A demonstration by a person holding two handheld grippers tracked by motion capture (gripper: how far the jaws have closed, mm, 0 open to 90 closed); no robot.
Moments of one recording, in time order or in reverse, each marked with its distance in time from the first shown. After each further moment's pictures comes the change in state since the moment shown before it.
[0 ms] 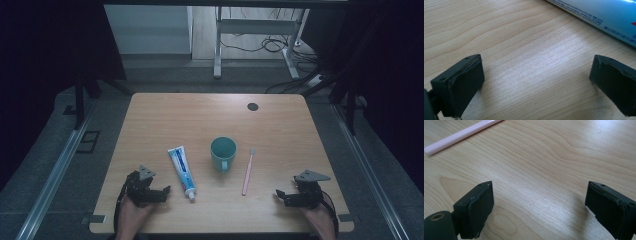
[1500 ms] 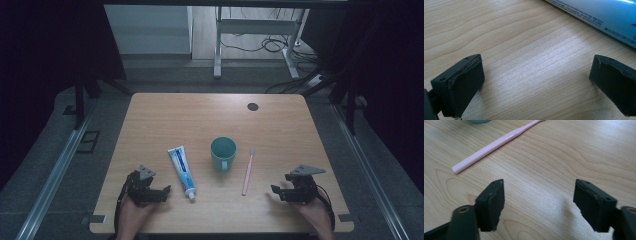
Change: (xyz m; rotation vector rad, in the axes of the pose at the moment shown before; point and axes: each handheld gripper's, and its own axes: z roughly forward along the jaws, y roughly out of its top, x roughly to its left) left arm 0.000 0.001 0.001 -0.001 0.002 0.000; right arm 0.013 0.027 -0.002 0.034 0.054 0.035
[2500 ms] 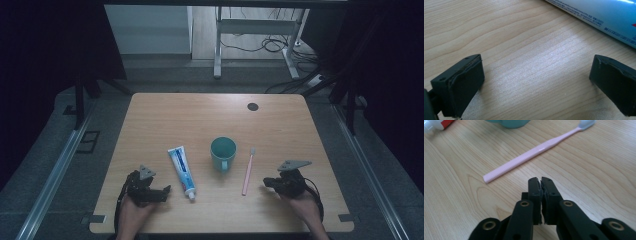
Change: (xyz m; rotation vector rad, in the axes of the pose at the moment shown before) left arm 0.000 0.000 0.000 0.000 0.000 0.000; right arm 0.014 0.025 0.018 0.043 0.169 -0.068
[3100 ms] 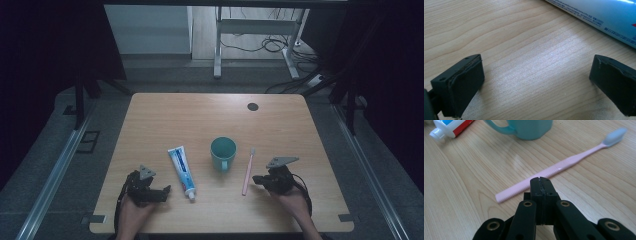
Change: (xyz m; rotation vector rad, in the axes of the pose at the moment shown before) left arm 0.000 0.000 0.000 0.000 0.000 0.000; right arm 0.014 0.020 0.023 -0.003 0.055 -0.033
